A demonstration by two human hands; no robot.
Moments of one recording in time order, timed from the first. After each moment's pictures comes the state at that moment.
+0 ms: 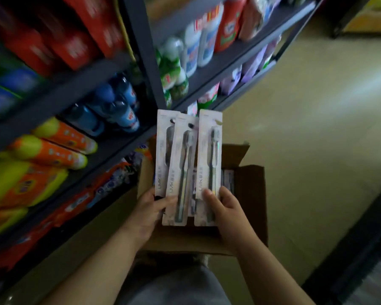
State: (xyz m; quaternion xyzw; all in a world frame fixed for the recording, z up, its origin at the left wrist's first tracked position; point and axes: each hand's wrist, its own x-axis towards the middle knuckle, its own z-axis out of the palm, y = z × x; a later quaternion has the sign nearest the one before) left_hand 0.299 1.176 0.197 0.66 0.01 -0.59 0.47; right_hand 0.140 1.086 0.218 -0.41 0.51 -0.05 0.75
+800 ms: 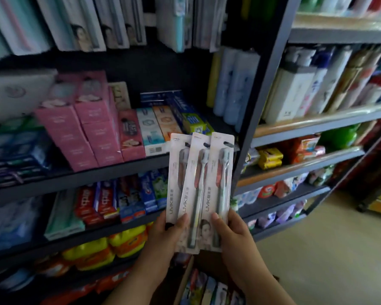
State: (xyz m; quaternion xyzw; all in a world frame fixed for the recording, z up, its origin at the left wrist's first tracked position) left_hand 0.337 1.274 0.505 0.61 -0.08 -0.31 0.73; right_hand 0.252 1.157 0.513 -0.55 0.29 -0.18 0.77
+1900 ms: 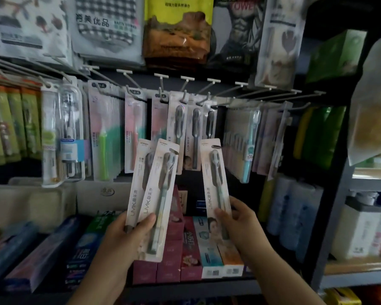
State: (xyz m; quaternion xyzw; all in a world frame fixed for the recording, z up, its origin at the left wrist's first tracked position) left_hand 0.484 1.376 0.692 0.63 -0.10 -0.02 0.77; right_hand 0.446 1.159 0.705 -0.76 0.10 -0.23 0.60
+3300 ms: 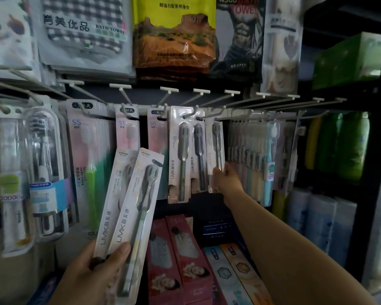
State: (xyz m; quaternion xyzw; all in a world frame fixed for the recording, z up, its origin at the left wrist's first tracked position) left_hand 0.577 1.431 0.721 0.66 -0.13 0.00 0.74; right_hand 0.637 1.133 0.780 -0.68 0.18 -0.34 0.63
